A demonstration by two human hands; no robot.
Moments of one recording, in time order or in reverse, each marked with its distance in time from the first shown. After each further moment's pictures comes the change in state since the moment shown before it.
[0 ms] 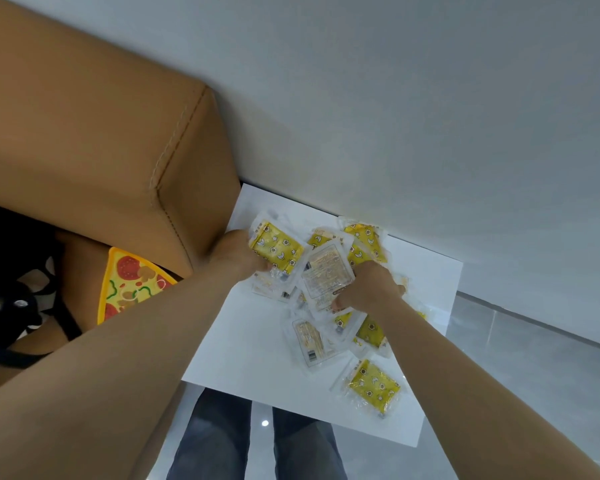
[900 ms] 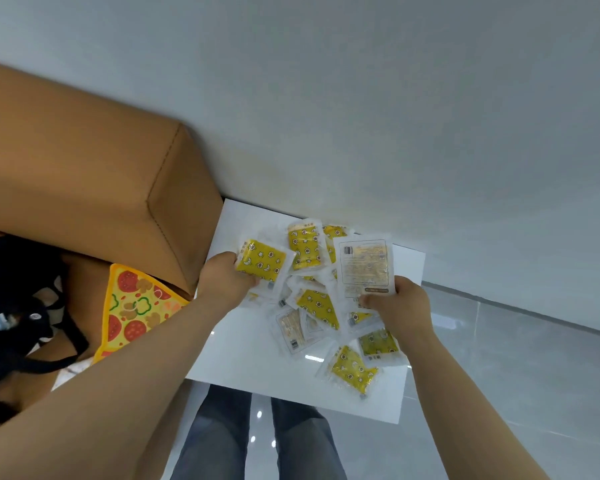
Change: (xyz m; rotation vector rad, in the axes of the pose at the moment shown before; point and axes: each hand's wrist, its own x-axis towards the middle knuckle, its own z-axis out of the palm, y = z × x) left_hand -0.080 0.017 0.006 -0.013 0.189 0.055; right_hand -0.078 0.085 -0.022 0.773 0.265 -0.034
